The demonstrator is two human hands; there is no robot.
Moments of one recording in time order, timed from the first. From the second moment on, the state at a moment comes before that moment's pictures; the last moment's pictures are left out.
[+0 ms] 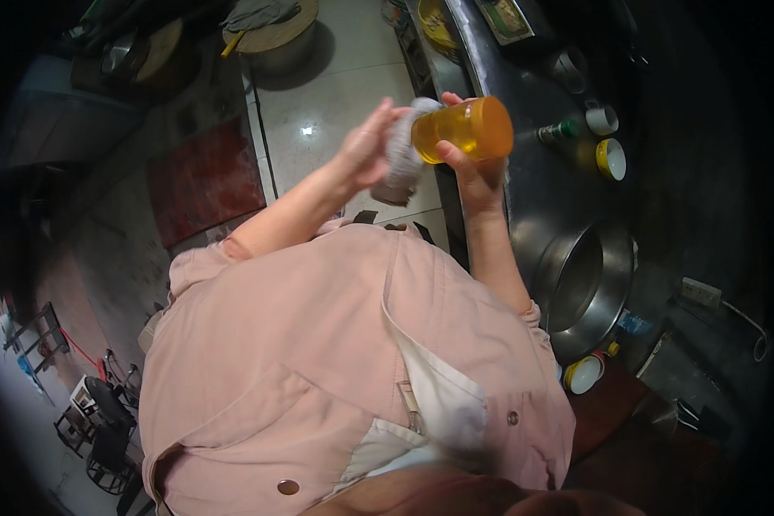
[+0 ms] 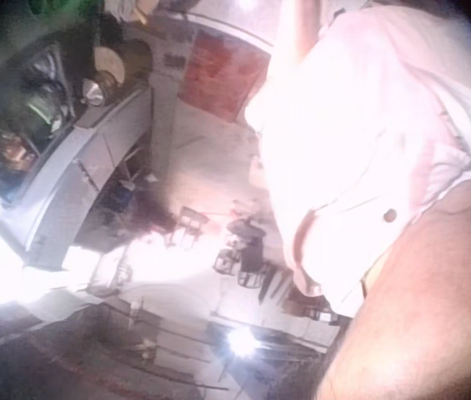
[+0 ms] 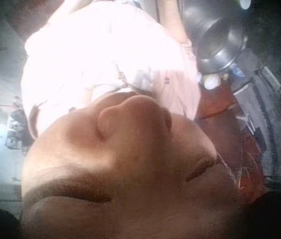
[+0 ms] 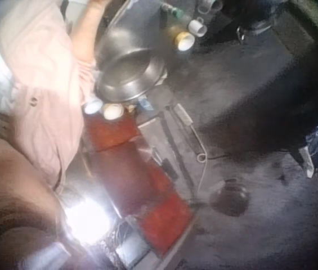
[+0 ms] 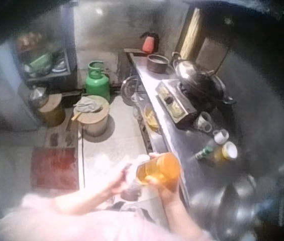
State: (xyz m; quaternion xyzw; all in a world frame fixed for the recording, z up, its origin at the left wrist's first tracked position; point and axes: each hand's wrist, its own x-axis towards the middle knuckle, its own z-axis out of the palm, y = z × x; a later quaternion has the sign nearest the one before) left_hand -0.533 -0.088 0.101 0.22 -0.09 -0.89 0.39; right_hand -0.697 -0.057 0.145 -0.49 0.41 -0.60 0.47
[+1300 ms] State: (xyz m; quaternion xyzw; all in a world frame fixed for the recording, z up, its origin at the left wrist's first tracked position) left_hand -0.505 -0.098 0.069 0.38 -0.14 -0.78 0.47; right_hand -0.915 0.006 0.028 -0.17 0.78 -0.60 0.04
